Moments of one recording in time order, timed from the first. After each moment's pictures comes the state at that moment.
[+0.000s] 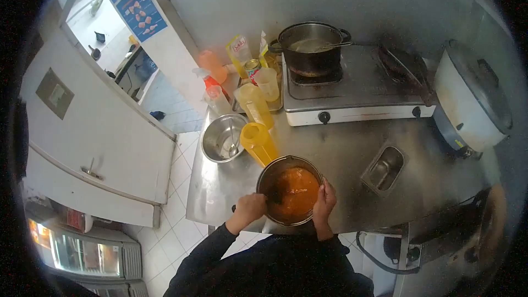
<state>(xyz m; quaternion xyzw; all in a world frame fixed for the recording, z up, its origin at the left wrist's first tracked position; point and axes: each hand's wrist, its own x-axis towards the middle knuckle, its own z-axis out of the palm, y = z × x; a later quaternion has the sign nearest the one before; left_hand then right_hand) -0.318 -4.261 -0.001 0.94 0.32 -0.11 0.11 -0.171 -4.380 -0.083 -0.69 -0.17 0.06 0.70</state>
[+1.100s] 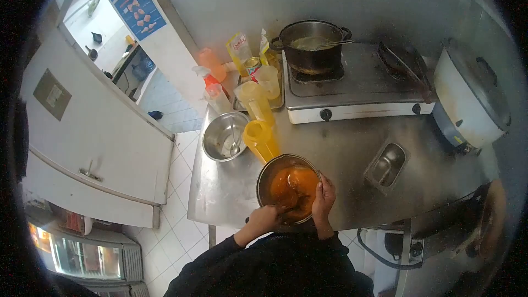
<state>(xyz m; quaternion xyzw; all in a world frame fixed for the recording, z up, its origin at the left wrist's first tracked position) -0.330 -4.291 -0.016 0.94 0.24 -0.09 0.22 -0.180 -4.375 -0.075 -0.67 -0.21 0.09 0.71</state>
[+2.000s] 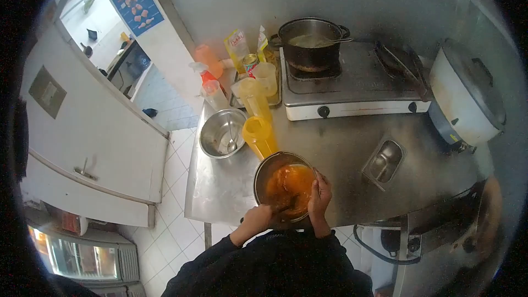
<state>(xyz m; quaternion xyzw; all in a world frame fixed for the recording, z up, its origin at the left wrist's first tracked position) -0.345 -4.284 -0.055 0.93 0.25 -0.09 0.24 -0.189 -4.373 -0.069 -0.66 -0.26 0.06 0.70</state>
